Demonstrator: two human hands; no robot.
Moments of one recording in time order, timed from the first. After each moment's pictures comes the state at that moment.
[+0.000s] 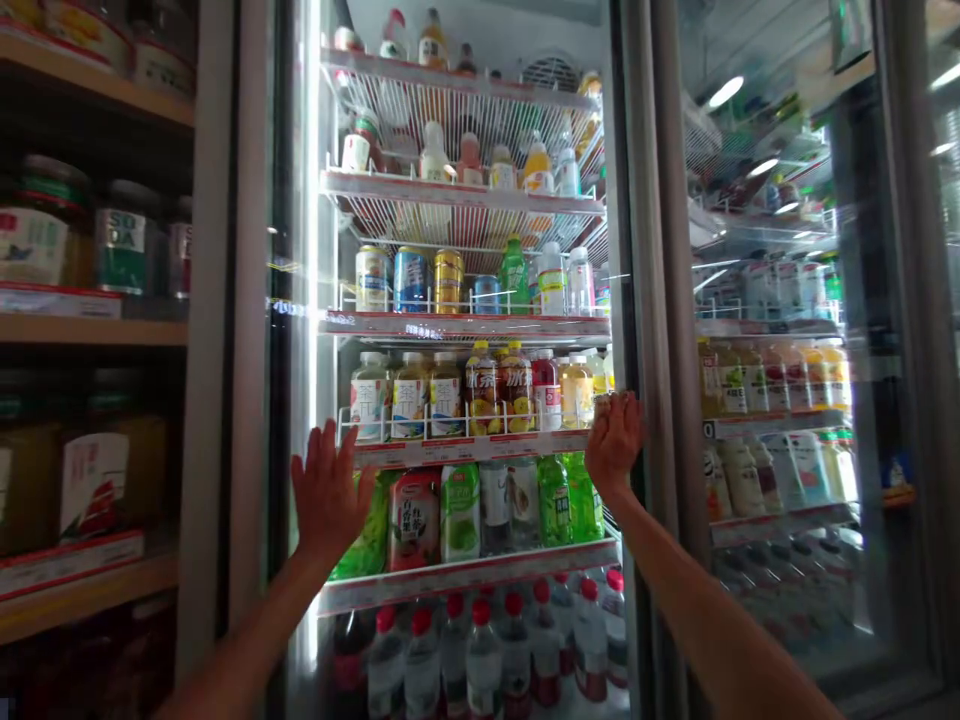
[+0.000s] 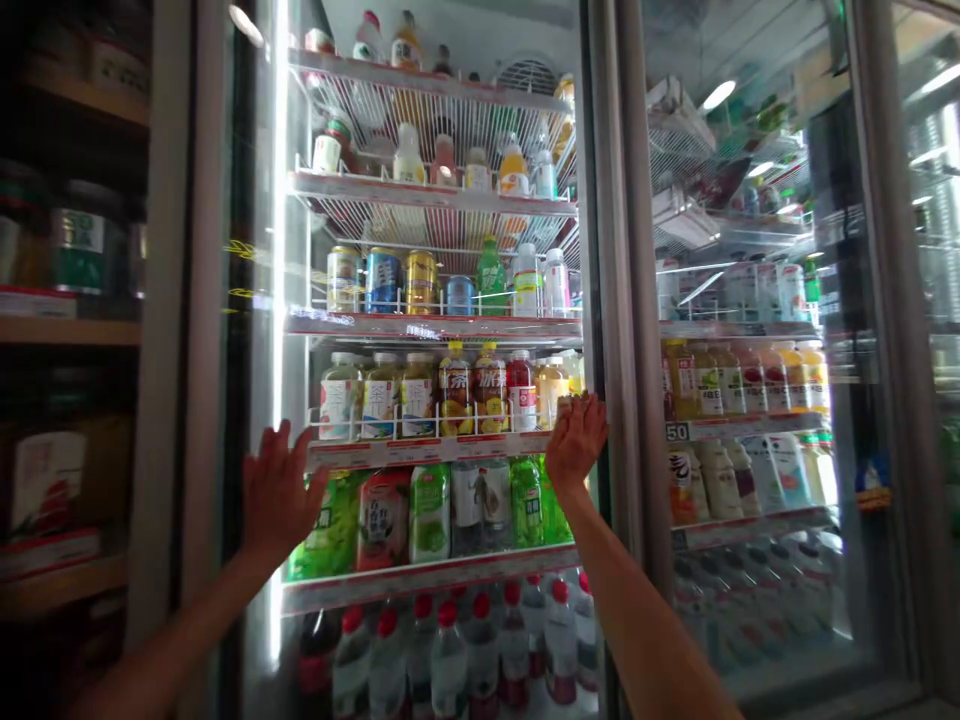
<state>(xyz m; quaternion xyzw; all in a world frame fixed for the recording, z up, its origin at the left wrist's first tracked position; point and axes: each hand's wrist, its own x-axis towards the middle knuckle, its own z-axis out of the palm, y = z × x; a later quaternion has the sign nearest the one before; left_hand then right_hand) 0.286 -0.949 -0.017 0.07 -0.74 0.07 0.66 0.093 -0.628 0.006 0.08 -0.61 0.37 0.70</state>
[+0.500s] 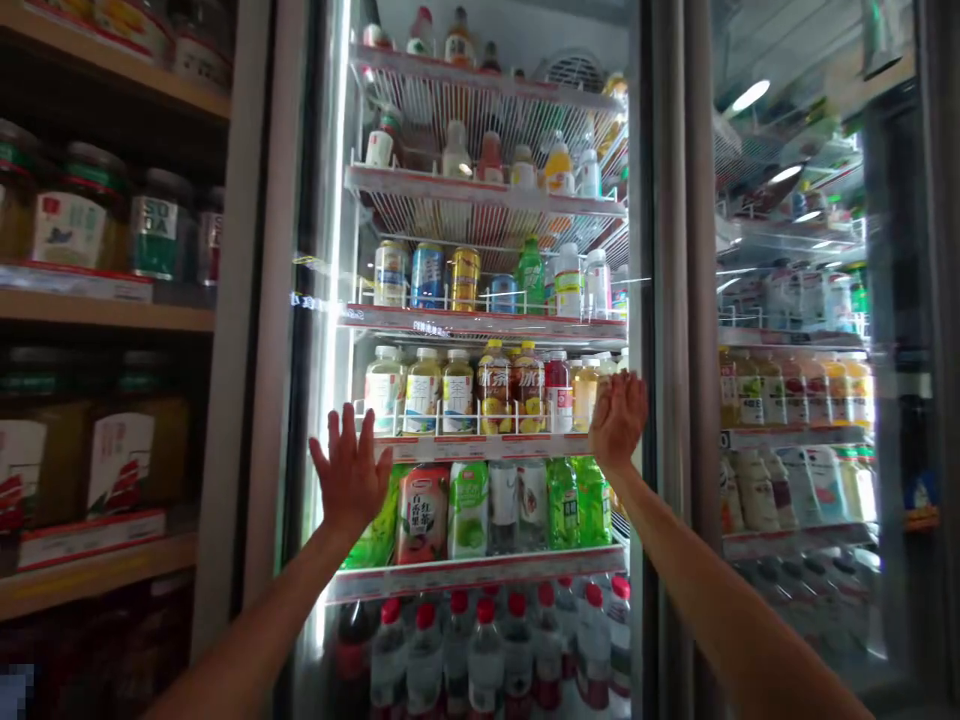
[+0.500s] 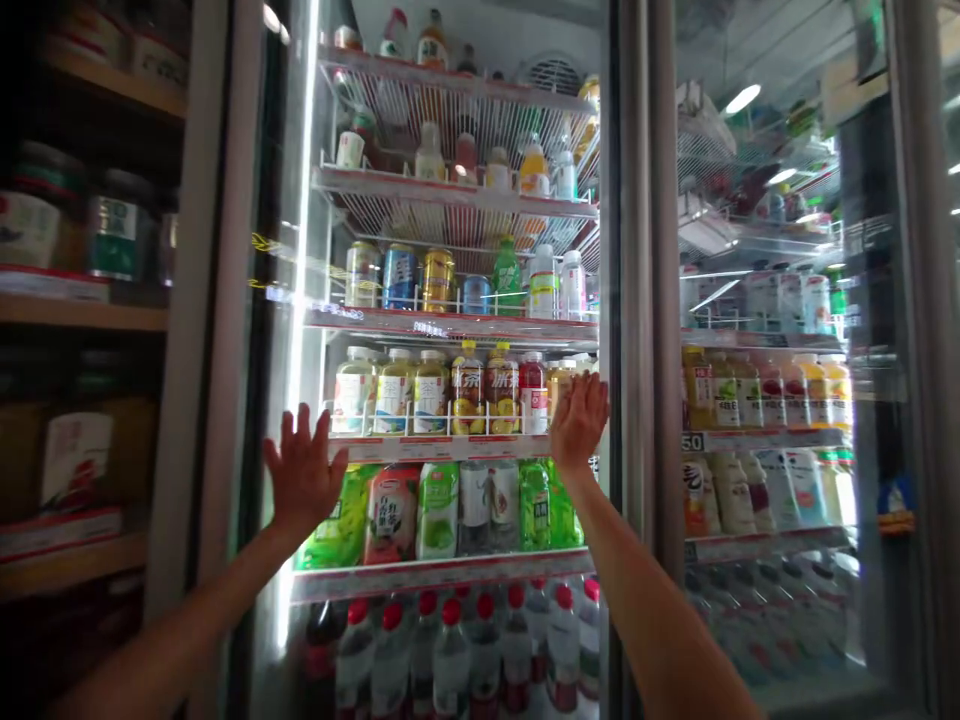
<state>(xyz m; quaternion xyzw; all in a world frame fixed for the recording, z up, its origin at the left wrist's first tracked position) 0.275 -0.958 -0.006 0.08 -0.73 0.07 0.68 0.102 -0.641 0.042 0.13 -0.60 0.36 0.70</state>
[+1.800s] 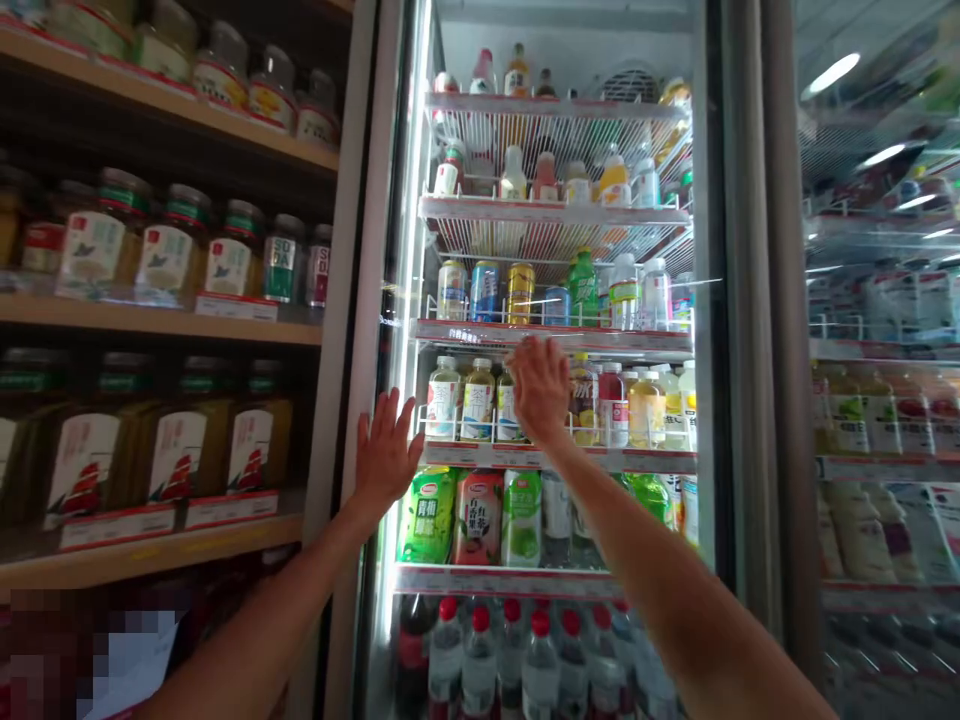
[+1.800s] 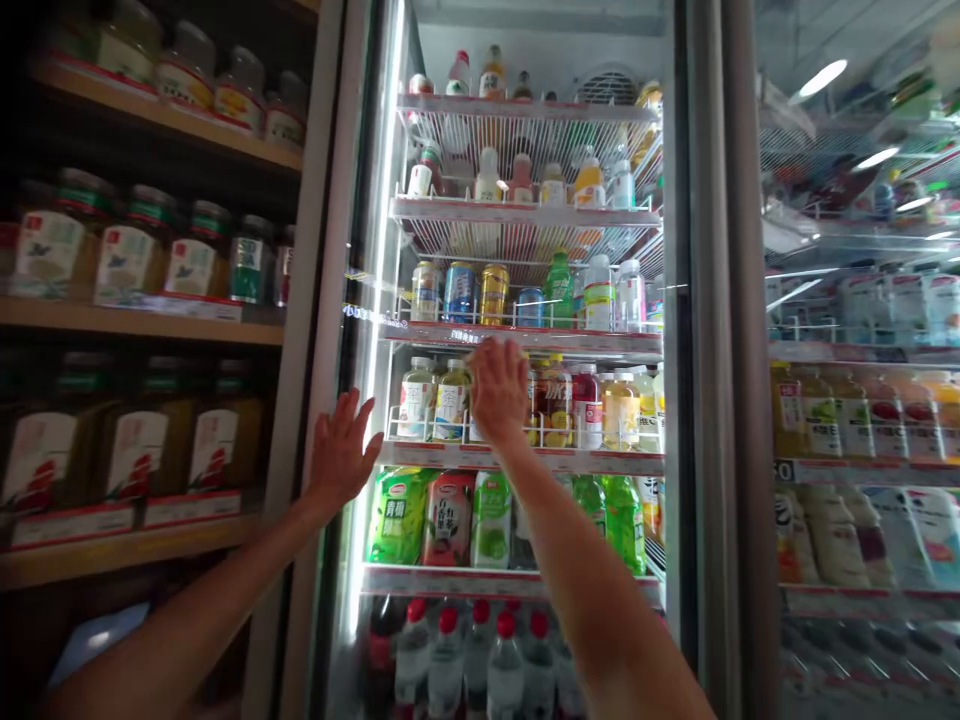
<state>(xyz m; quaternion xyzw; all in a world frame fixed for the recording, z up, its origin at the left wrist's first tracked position) 0.316 -1.005 0.029 0.09 -0.76 0.11 0.63 0.185 -0.800 0.105 0.32 -0.63 0.27 0.66</state>
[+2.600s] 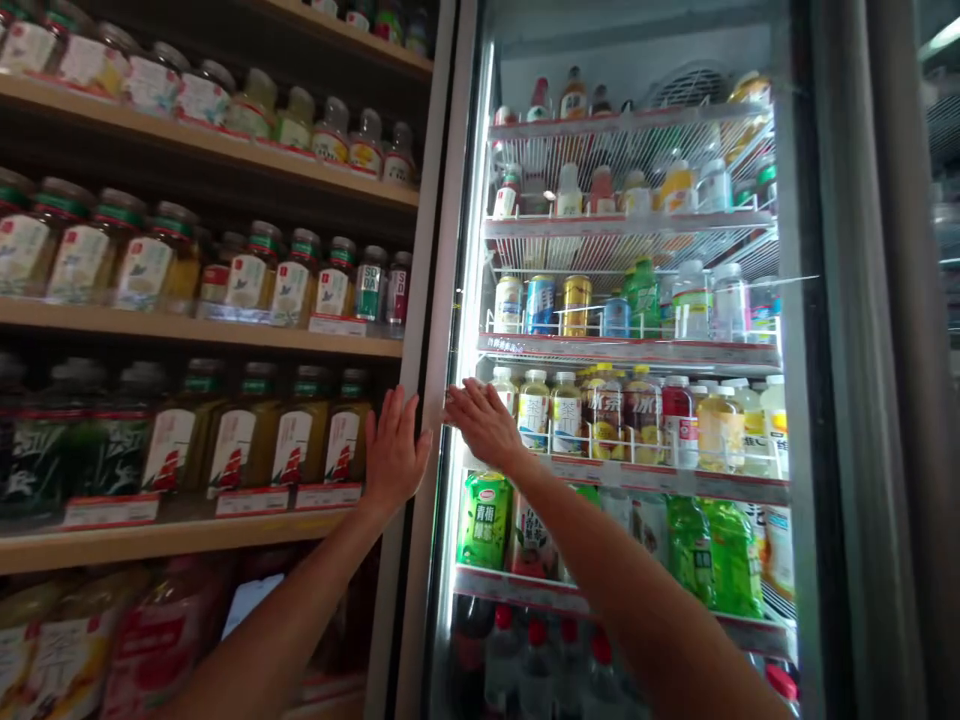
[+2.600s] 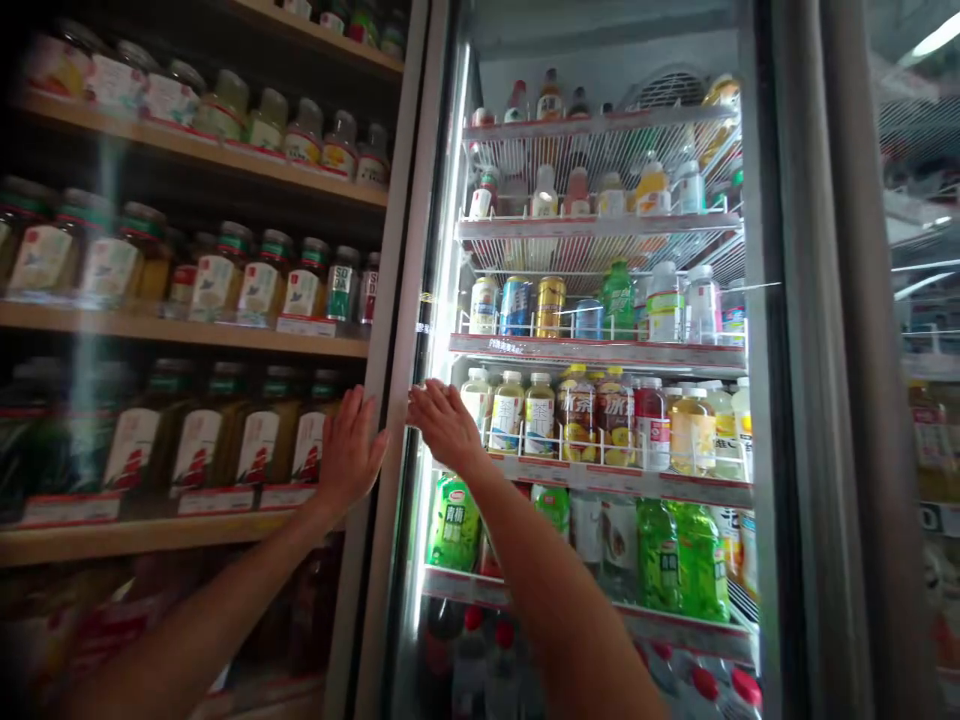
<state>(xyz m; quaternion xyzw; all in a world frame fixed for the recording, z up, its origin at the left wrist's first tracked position) 0.391 -1.046 0.045 0.12 -0.71 0.12 0.68 0.257 -0.935 0.088 0.57 -0.53 0.12 0.62</state>
